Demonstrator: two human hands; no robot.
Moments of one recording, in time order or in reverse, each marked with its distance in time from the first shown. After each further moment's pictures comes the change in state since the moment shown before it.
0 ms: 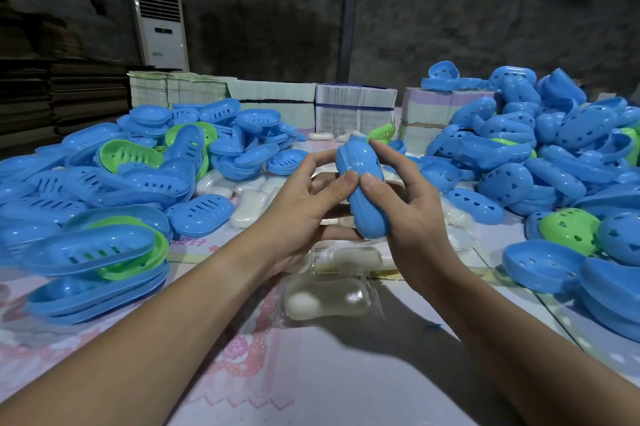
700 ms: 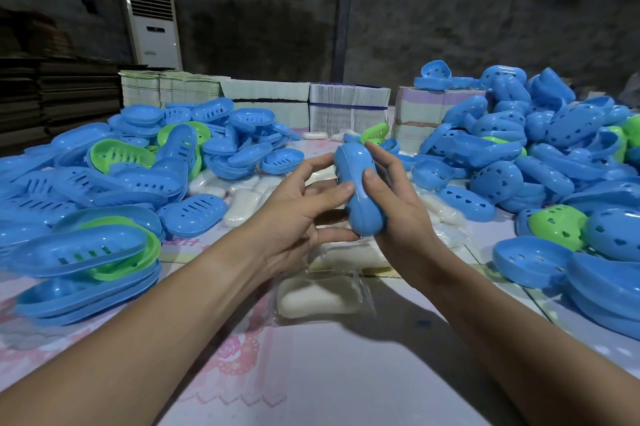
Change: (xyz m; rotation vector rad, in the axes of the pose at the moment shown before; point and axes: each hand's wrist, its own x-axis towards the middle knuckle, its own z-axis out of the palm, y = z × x) left_hand -0.003 0.001 0.005 -0.099 0.024 -0.112; right_hand 0.009 0.018 -0.009 0.105 -0.109 0.079
